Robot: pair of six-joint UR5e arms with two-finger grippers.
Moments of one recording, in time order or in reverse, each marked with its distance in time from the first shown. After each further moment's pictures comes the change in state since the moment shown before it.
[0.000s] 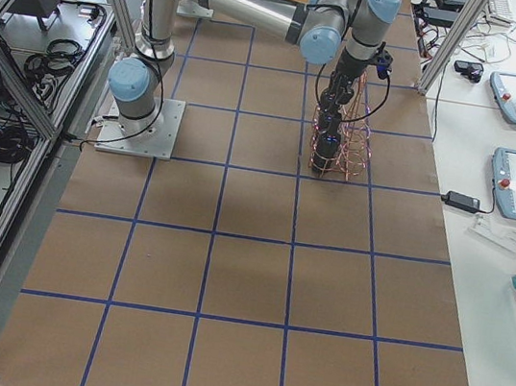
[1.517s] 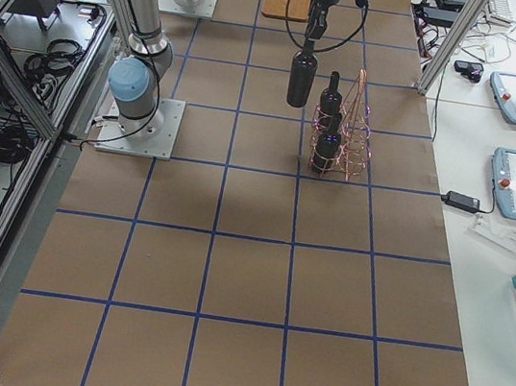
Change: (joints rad) left arm 0.001 0.000 0.000 0.001 0.006 0.000; right arm 0.047 -0.283 -0.070 0.397 0.005 0.060
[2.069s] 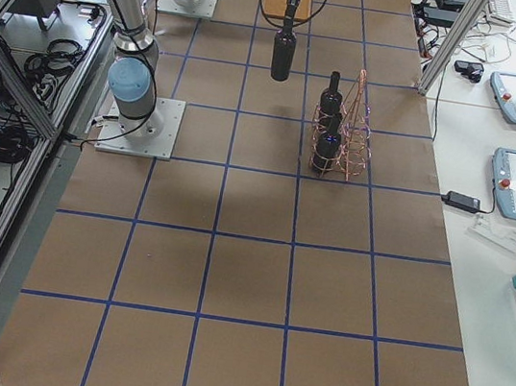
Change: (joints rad) left arm 0.007 0.000 0.001 0.004 0.000 0.001; right arm 0.361 -0.009 0.176 -0.211 0.066 0.560
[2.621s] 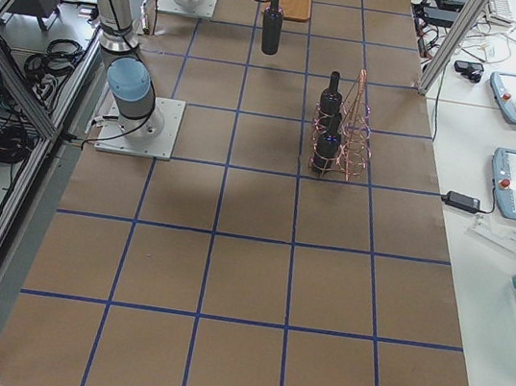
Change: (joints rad) left arm 0.012 0.001 0.007 0.003 -0.003 0.011; right arm 0.312 0.106 0.007 -0.164 0.012 0.369
